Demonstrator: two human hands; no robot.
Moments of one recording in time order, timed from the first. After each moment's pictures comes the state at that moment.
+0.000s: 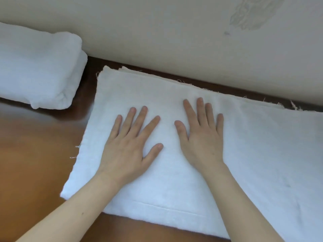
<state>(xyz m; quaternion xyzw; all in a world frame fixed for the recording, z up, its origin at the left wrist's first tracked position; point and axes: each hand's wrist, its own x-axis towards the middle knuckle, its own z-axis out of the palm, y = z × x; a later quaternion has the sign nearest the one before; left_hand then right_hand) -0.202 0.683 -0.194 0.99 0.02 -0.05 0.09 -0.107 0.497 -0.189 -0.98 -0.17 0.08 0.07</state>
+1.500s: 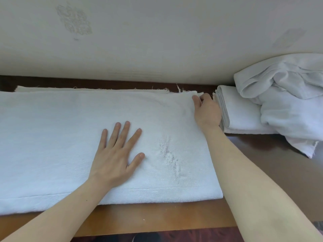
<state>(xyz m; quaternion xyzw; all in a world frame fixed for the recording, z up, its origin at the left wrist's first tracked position) -0.193 0.442 -0.191 1.00 -0.06 -0.06 0.05 -0.004 0.179 -0.175 -0.96 0.09 -0.02 0.26</state>
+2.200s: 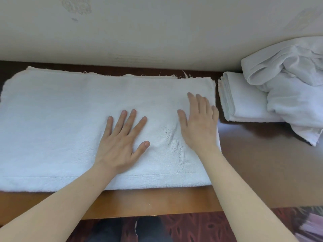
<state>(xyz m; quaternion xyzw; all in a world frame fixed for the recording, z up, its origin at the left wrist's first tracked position) -0.194 0.444 -0.194 0.99 -0.07 -0.05 0.06 -0.107 0.209 -0.168 -0.99 -0.08 -0.05 0.09</state>
